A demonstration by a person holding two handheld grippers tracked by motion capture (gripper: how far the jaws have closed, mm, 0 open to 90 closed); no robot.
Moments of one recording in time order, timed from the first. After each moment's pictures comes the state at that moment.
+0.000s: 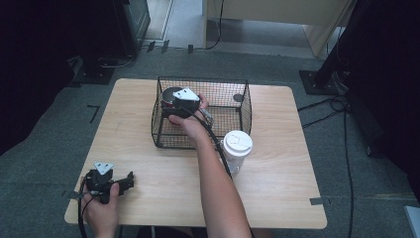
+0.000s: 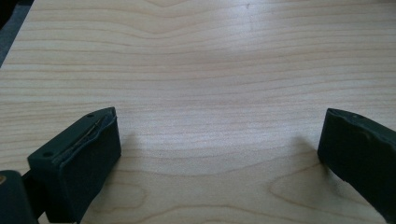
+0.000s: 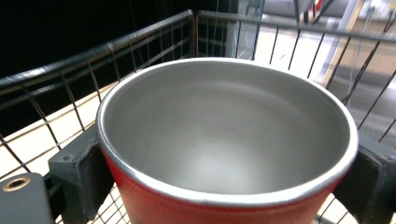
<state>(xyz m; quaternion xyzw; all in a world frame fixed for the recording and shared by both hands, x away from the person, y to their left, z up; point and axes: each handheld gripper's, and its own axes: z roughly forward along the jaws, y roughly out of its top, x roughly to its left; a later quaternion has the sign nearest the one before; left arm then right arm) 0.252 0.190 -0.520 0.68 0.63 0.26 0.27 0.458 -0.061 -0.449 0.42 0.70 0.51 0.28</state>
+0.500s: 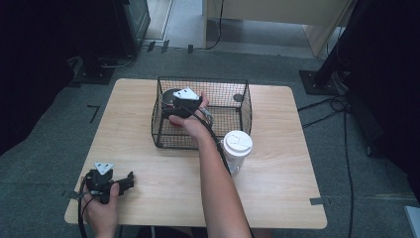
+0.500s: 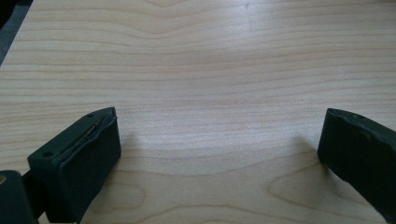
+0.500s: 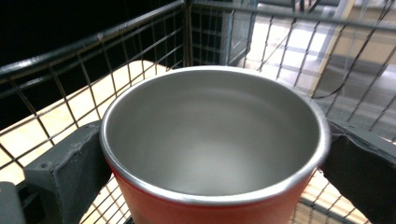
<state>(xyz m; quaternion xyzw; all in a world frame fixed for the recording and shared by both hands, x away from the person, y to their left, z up) 0.252 0.190 -0.520 0.68 0.63 0.26 0.27 0.456 -0.063 -0.445 0.43 0.70 0.49 0.28</state>
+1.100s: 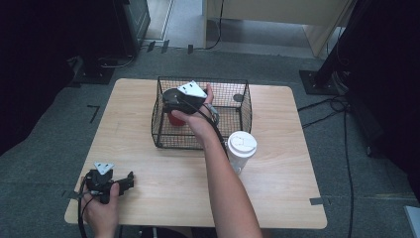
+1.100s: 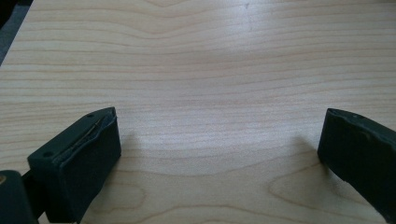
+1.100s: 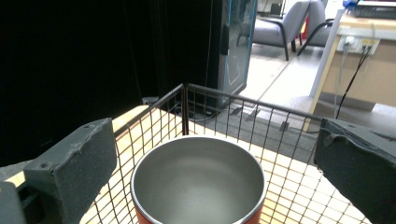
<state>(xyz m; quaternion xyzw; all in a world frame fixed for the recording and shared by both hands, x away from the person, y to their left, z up) 0.252 0.190 -0.520 0.68 0.63 0.26 0.27 0.438 -0.077 -0.404 0.41 0.66 0.54 0.32</state>
